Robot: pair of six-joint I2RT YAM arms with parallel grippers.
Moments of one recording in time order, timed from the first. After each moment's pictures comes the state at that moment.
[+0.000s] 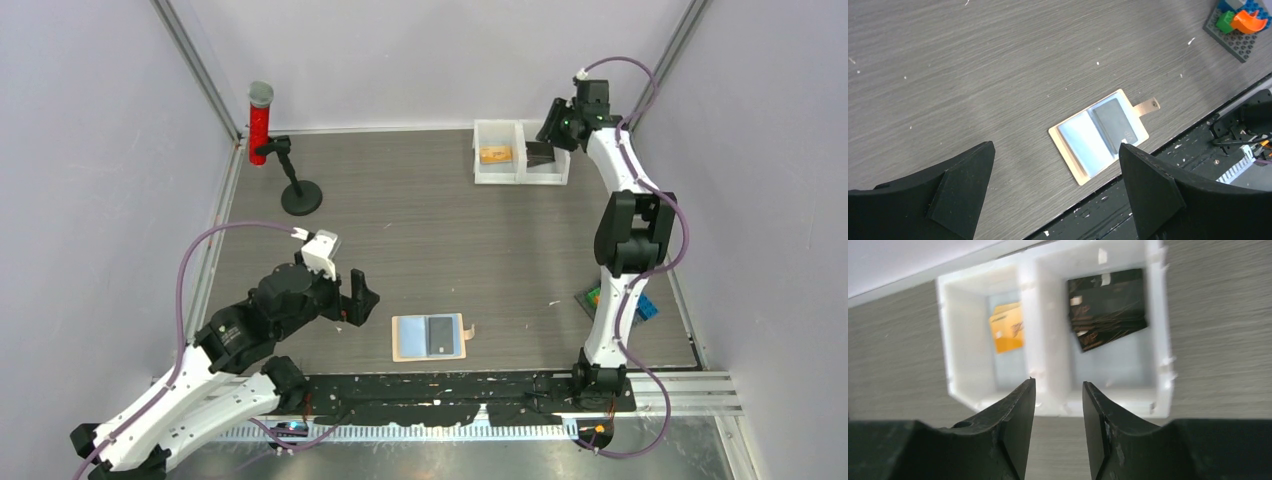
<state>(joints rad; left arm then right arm) -0.84 0.57 0.78 -0.70 -0.16 -0.39 -0.04 2.20 2.02 -0.51 -0.17 0.32</state>
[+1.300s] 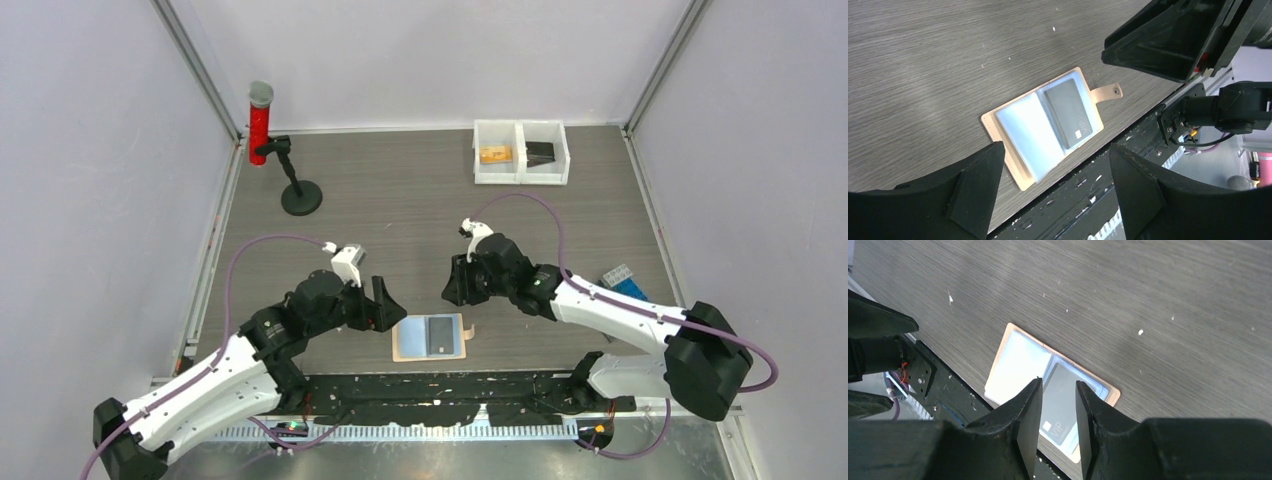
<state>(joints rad) -0.84 0.64 0.50 -0.40 0.03 -0.69 0.82 1.23 0.71 -0.16 -0.11 0.55</state>
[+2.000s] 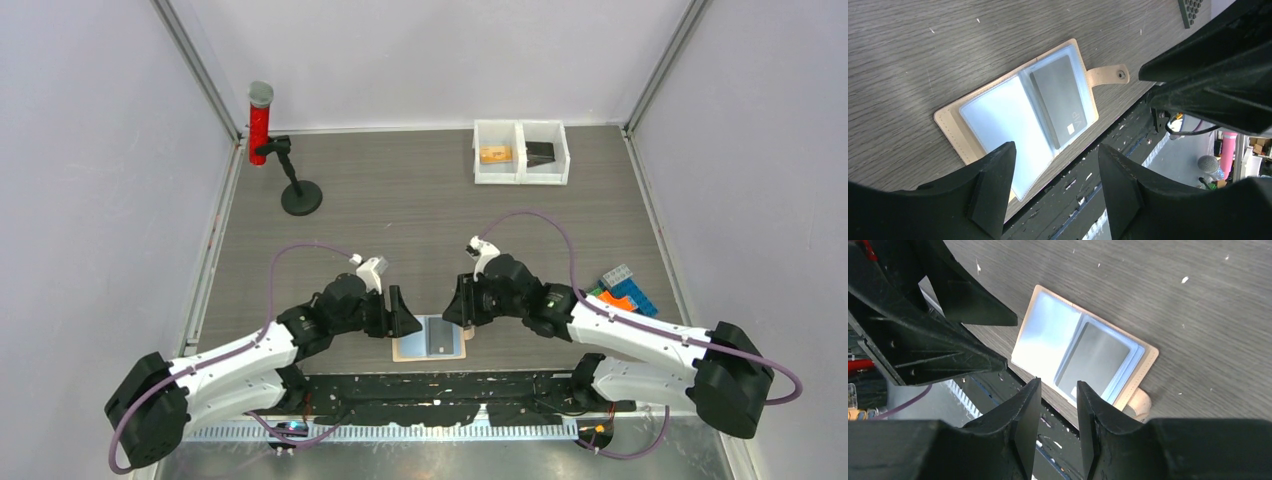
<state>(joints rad) -0.84 0.90 0.34 -0.02 0.20 -0.82 0.90 1.07 0.58 -0.17 -0.14 0.69</state>
